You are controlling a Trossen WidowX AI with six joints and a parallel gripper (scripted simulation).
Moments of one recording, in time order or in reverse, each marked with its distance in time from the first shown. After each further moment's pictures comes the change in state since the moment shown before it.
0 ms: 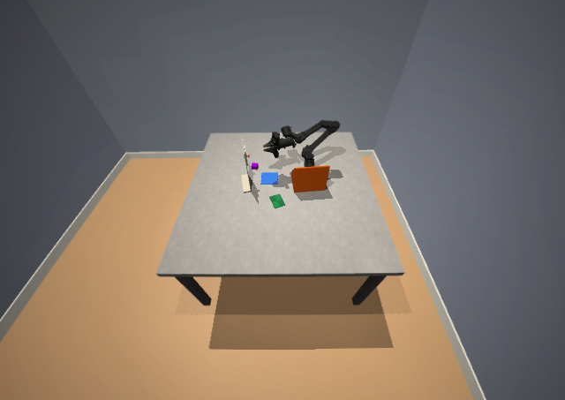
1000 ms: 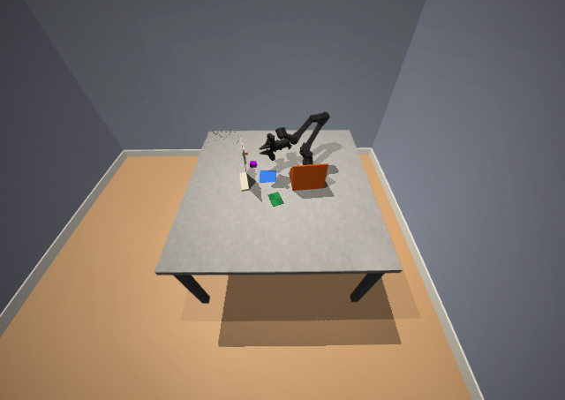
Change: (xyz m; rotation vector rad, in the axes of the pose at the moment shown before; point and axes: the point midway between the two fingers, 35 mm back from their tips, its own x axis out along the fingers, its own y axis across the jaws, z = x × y) arm 0.028 -0.007 -0.028 0.122 0.089 0.017
